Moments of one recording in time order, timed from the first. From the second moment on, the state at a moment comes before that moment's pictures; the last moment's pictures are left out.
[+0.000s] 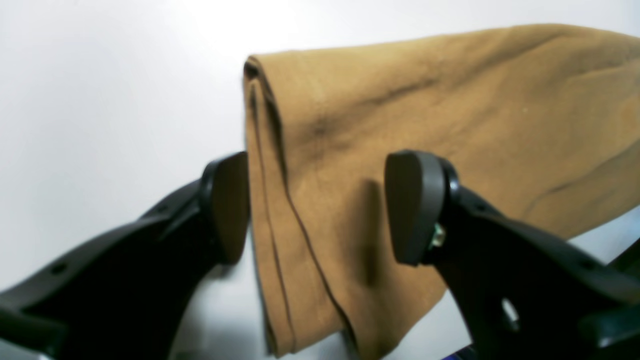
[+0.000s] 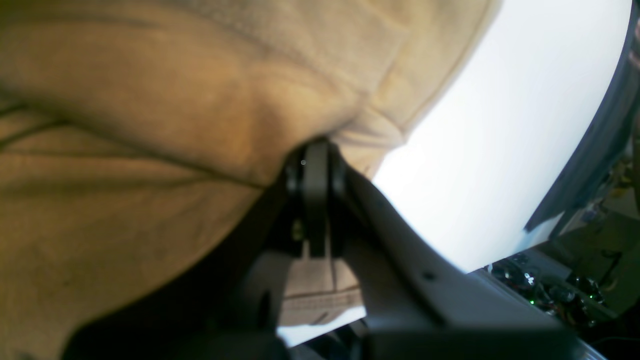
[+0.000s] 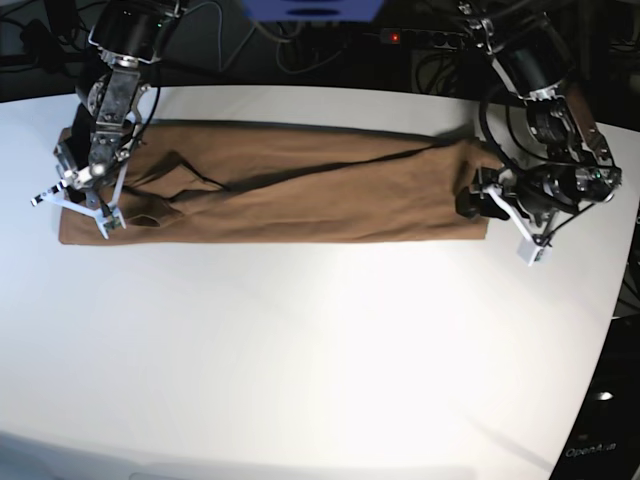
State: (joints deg) left arm -2.7 -5.5 -33.5 79.6 -26.2 -39.8 74.7; right arm -5.4 0.3 25.8 87.2 -45.8 36.8 -45.1
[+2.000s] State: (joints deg) left arm 1.2 4.5 -21.4 106.3 -15.3 -39.3 80.9; right arm -5.4 -1.5 25.8 87.2 -47.9 36.2 -45.1
